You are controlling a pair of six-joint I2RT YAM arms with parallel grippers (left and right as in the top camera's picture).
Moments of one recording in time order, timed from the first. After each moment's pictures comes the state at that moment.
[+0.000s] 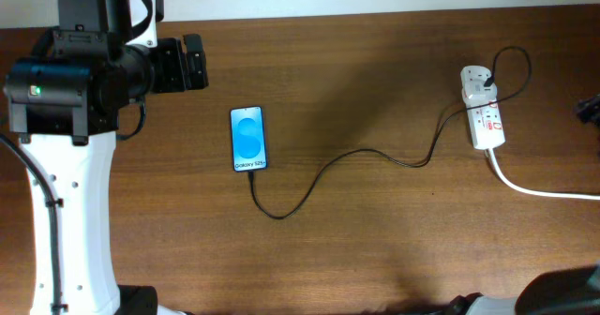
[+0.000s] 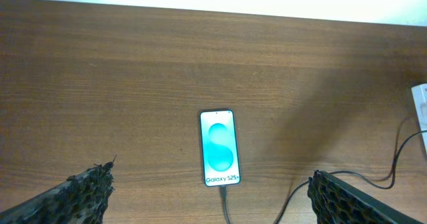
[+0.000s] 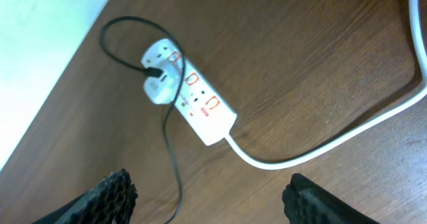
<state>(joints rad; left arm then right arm) -0.11 1.66 2.21 -1.39 0.04 -0.14 -0.77 1.58 1.62 -1.07 -0.36 0.21</state>
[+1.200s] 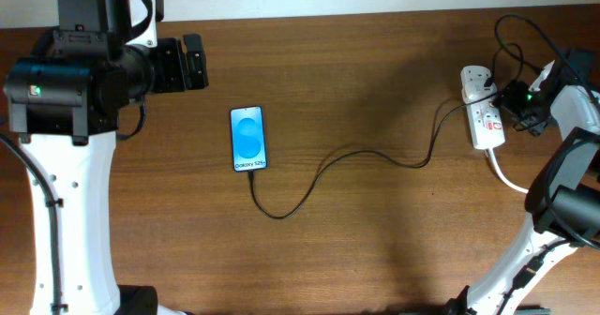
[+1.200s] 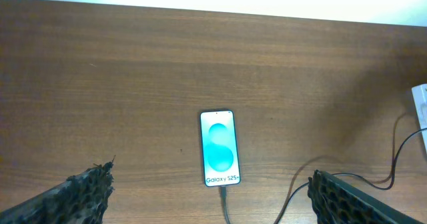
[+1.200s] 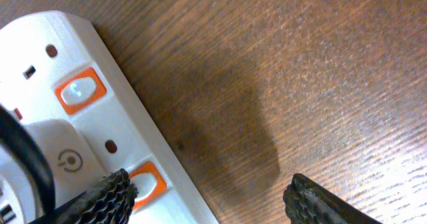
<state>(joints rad) -0.11 1.66 2.21 -1.39 0.04 -0.14 -0.49 2.20 1.63 -0.63 -0.18 0.21</state>
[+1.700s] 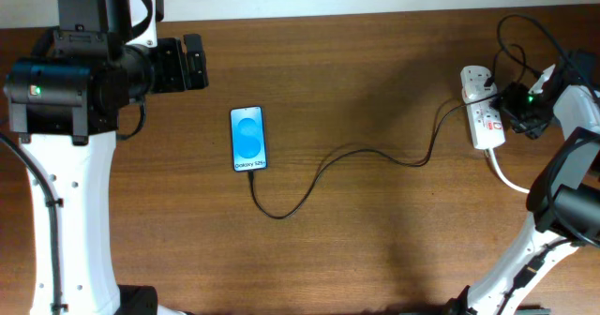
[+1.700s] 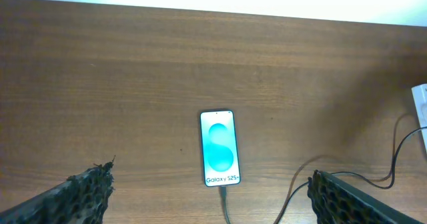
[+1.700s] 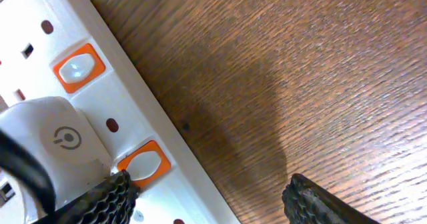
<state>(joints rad) -0.11 1.66 2.21 -1.39 0.04 -0.14 -0.51 2.21 1.65 -0.68 -0.25 0.23</state>
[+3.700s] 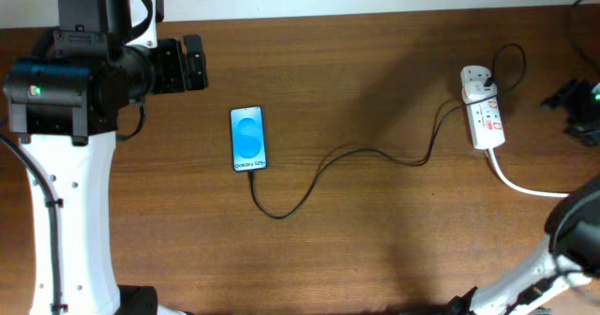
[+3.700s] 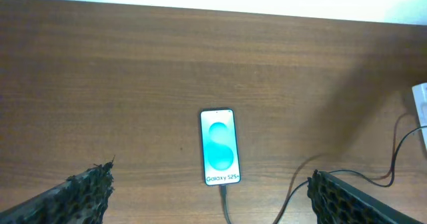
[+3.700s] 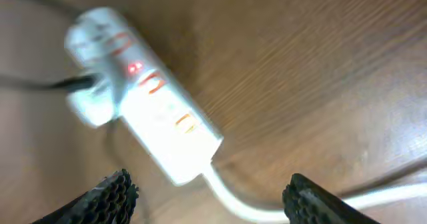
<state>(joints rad) -0.11 1.66 2.21 -1.39 0.04 -0.14 -0.67 2.01 1.86 -1.15 -0.32 0.16</state>
